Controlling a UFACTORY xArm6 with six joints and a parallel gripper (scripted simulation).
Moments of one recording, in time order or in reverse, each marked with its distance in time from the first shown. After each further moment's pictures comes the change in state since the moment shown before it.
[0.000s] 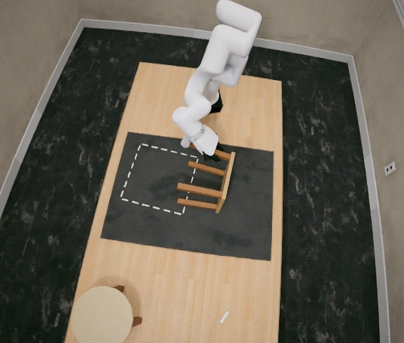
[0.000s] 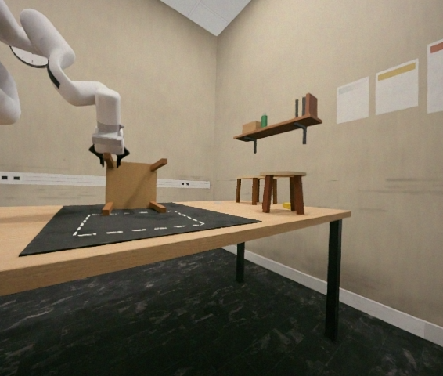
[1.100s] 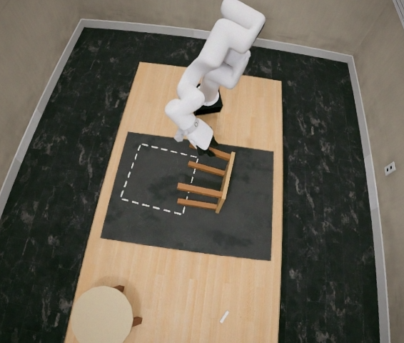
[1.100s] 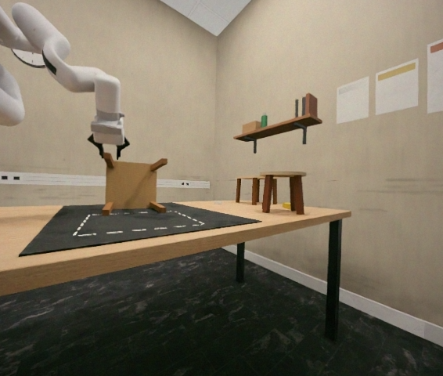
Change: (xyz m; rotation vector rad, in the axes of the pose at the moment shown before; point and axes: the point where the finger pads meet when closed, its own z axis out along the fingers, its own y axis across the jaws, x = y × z) arm 0.000 0.000 -0.045 0.001 0.001 0.000
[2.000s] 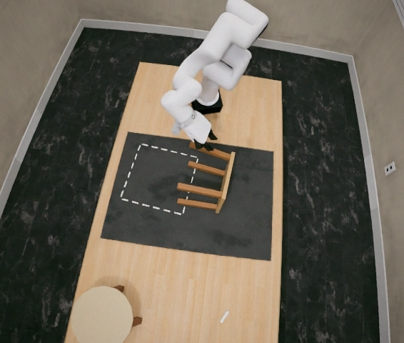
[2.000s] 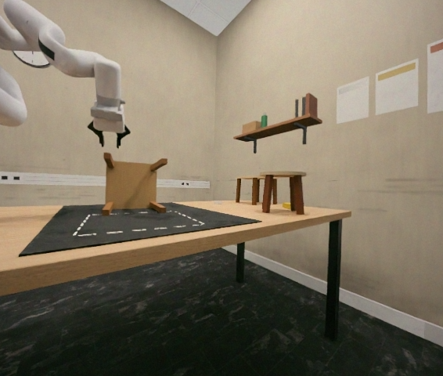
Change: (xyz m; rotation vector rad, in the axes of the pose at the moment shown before) arm -0.018 0.000 -0.041 0.001 0.000 -0.002
